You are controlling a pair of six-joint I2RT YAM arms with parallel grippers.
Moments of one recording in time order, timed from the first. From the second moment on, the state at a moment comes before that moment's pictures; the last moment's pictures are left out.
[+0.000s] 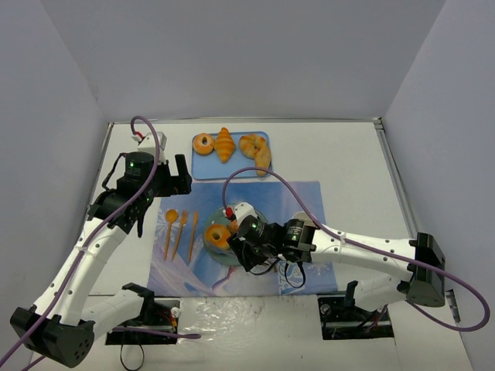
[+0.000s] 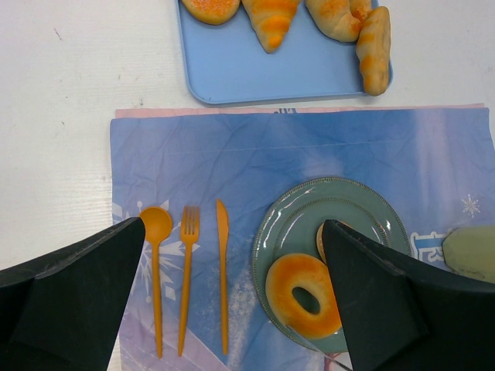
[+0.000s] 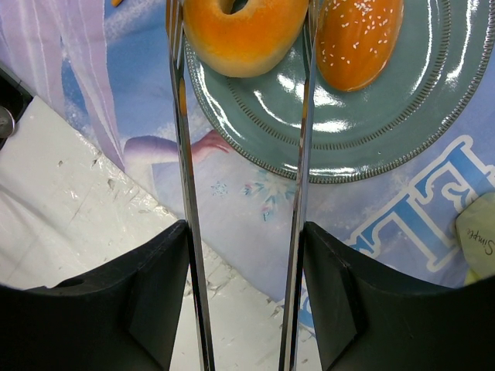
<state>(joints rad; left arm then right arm) -0.34 1.02 1.12 -0.64 -0.08 -0.31 1.23 1.35 1.06 -0.66 0.18 0.46</state>
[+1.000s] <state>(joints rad) -0.35 1.02 1.12 -0.64 -0.08 -0.31 1.28 1.35 1.06 -0.69 0.23 0.50</state>
